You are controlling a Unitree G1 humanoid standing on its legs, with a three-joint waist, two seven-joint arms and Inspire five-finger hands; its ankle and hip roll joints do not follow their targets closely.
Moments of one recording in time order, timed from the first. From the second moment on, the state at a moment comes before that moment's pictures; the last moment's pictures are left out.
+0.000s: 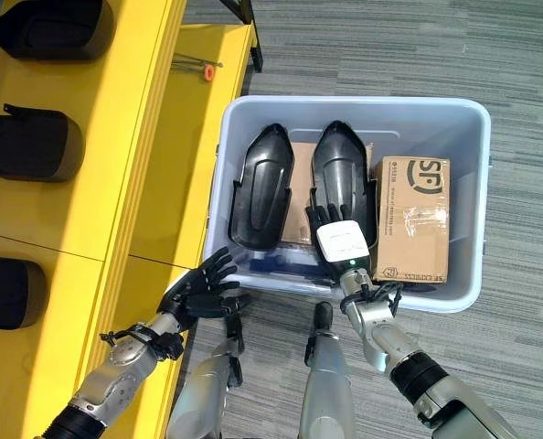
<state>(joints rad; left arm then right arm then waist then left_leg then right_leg) -0.09 0.43 -0.37 0.12 -0.62 0.00 -0.08 -0.42 -0.67 0.64 0.29 -0.84 0.30 -0.31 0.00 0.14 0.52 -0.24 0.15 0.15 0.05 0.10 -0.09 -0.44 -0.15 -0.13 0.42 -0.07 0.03</state>
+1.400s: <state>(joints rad) -0.16 0.41 -0.43 0.20 -0.63 -0.12 -0.10 -0.53 -0.52 0.59 0.64 -0.58 0.33 -0.76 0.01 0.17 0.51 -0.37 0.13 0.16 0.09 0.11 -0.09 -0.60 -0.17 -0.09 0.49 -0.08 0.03</state>
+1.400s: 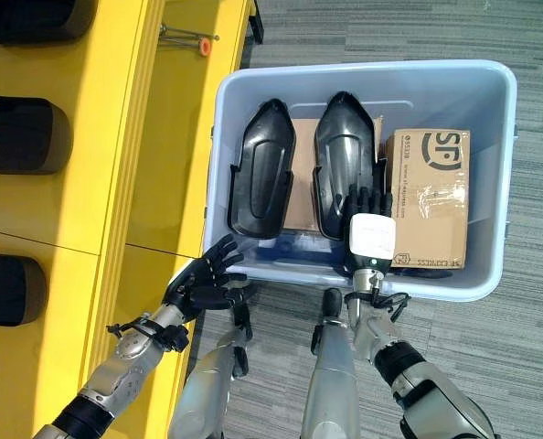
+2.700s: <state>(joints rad) -0.22 0.42 -0.46 0.16 -0.66 -0.15 -0.12 -0.61 -0.62 0.73 0.72 -0.79 0.33 -0.80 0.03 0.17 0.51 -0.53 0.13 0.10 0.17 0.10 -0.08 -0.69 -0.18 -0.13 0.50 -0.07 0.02</state>
